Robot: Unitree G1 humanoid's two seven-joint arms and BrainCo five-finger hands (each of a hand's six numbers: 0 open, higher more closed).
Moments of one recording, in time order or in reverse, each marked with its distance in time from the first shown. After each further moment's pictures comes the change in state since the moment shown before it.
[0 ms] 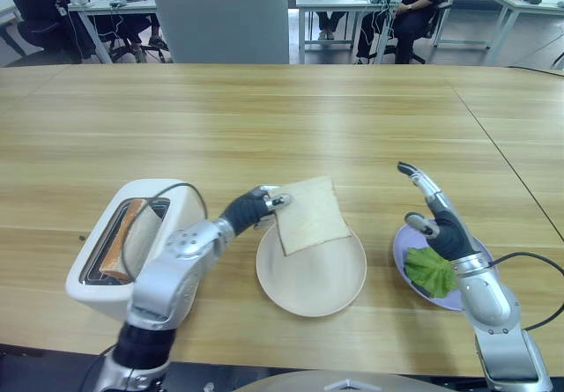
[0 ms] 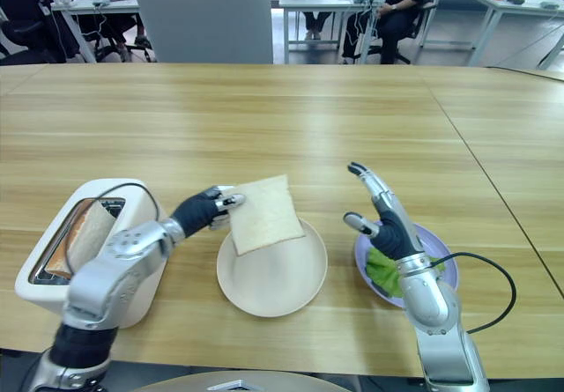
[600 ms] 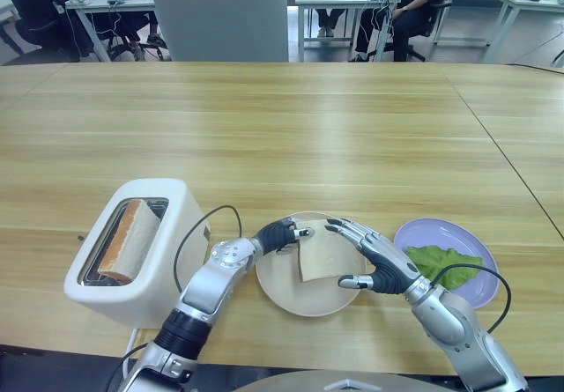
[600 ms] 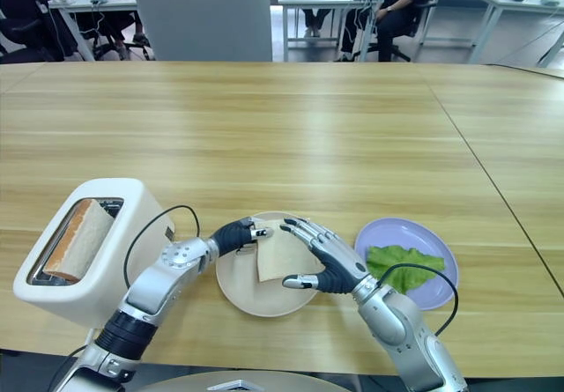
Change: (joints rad) left arm 0.004 -0.017 -0.138 0.255 0.177 -0.163 -0.067; right arm 0.007 -0.065 0.246 0.160 -0.178 -0.139 0.056
